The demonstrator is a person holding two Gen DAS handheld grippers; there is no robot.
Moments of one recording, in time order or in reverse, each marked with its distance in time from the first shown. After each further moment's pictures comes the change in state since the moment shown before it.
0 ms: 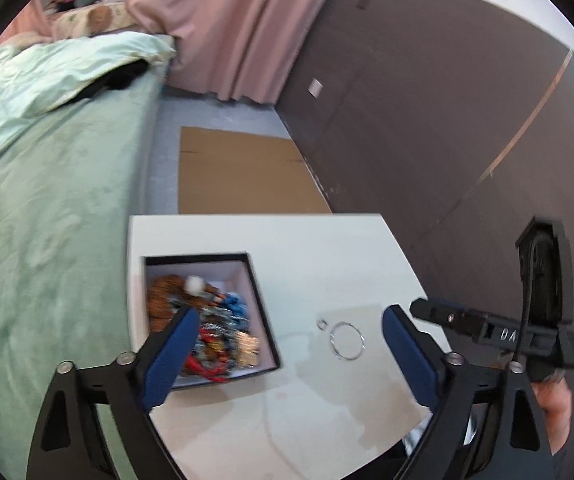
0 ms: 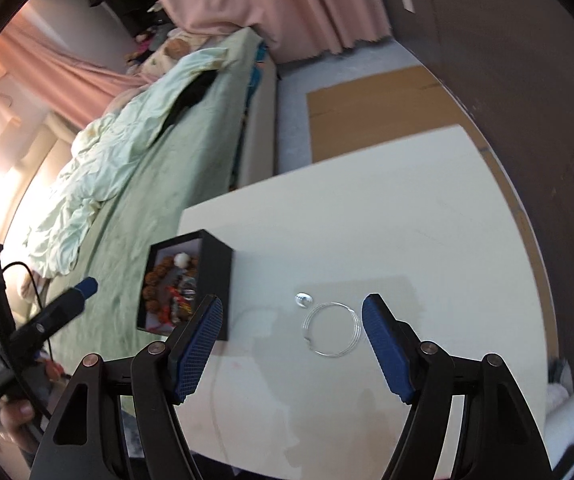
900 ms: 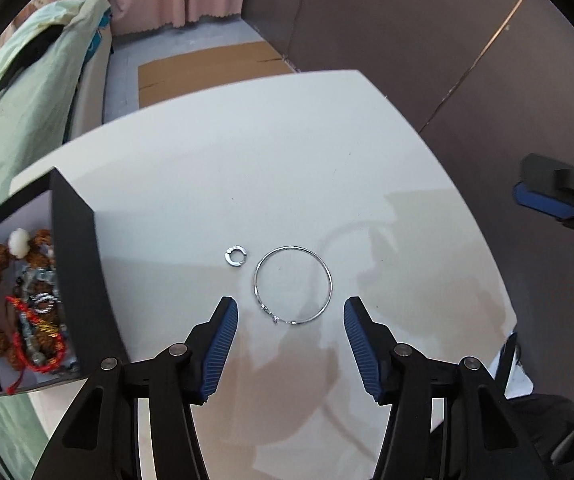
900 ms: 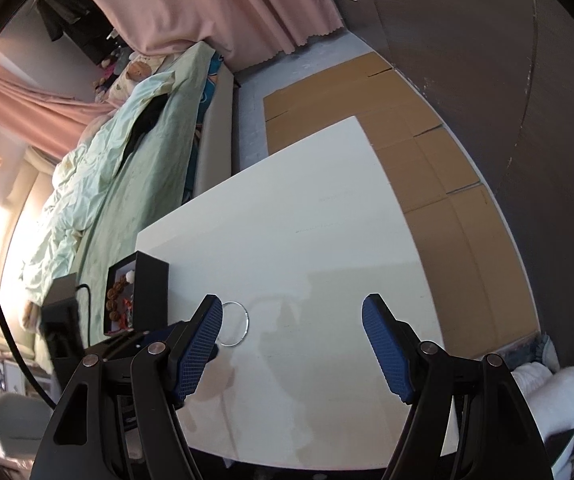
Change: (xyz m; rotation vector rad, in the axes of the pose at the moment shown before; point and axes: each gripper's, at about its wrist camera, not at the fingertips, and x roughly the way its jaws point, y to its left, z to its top) left arm 0.151 -0.085 -0.046 0.173 0.344 0.112; right arm -0.035 -0.091 0.005 0.102 -0.009 -0.018
